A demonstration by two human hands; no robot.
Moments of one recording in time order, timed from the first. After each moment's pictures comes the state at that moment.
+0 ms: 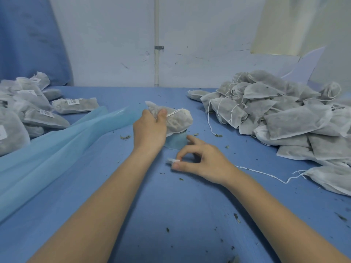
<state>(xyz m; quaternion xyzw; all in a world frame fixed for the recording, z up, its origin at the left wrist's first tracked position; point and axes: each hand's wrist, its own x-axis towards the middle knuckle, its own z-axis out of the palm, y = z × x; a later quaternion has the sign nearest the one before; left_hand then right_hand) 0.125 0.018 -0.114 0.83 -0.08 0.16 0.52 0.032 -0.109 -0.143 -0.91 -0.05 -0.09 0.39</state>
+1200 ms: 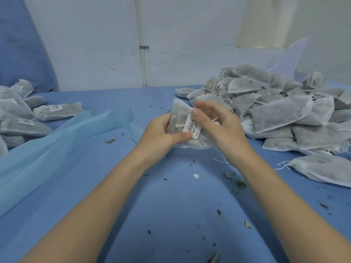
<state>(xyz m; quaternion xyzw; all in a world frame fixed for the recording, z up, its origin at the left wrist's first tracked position) 0.086 0.001 -0.106 0.70 -0.33 -0.09 0.63 0.019 -0.139 -0.100 -0.75 0.01 -0.29 0.59</state>
